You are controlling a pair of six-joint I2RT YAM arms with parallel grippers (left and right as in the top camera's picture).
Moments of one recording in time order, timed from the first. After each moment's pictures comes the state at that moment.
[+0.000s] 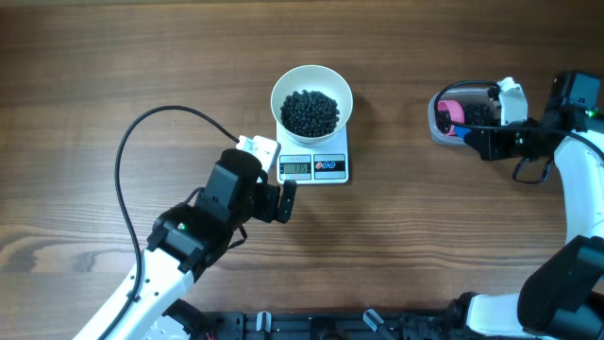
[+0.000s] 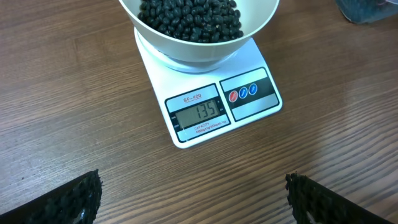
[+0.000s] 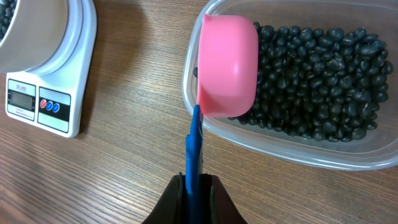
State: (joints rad) left arm -0.56 1.04 0.75 -0.54 -0.04 -0.20; right arm -0.34 1.59 1.20 -0.92 -0.50 -0.46
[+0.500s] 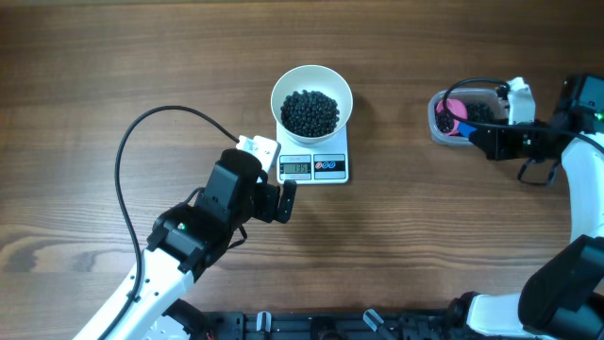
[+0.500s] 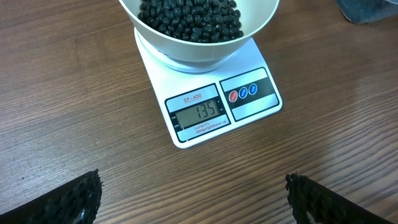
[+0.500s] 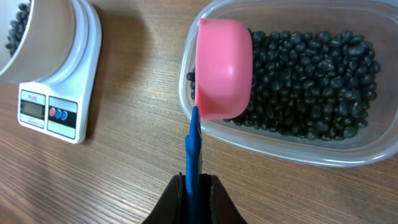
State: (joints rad) left arm -0.56 1.04 0.75 -0.54 -0.04 -0.20; right arm -0.40 1.59 1.20 -0.91 -0.56 -0.46
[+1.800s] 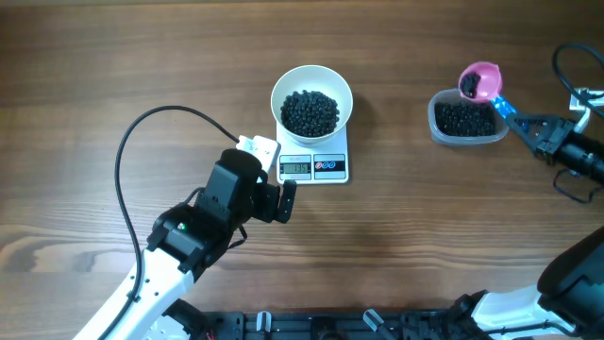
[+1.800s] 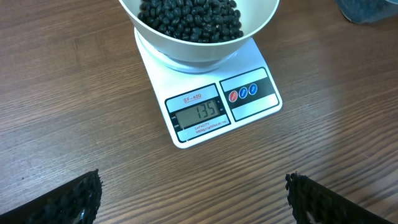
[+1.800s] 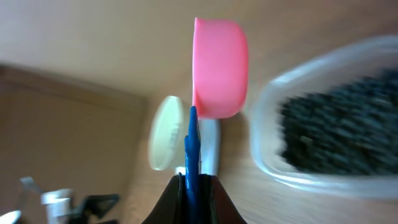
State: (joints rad) left arm -0.56 1.04 0.75 -0.54 -0.04 -0.20; right arm -0.70 1.70 1.20 -0.90 -1.28 -0.28
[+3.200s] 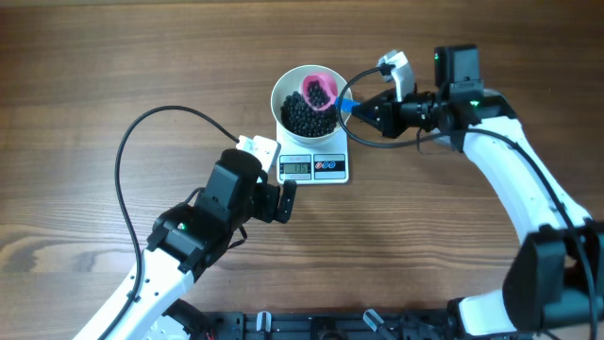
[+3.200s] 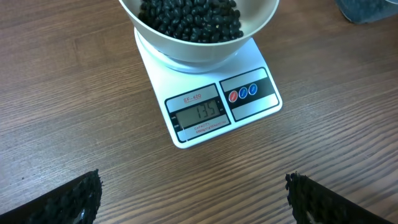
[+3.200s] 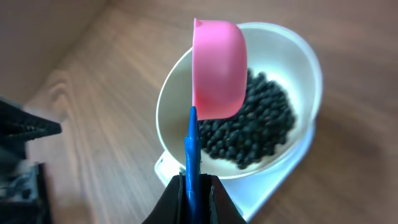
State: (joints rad) left arm -0.56 1.04 0.75 -0.54 -0.04 -0.20; right arm 0.14 1.63 1.19 -0.47 -0.80 -0.18
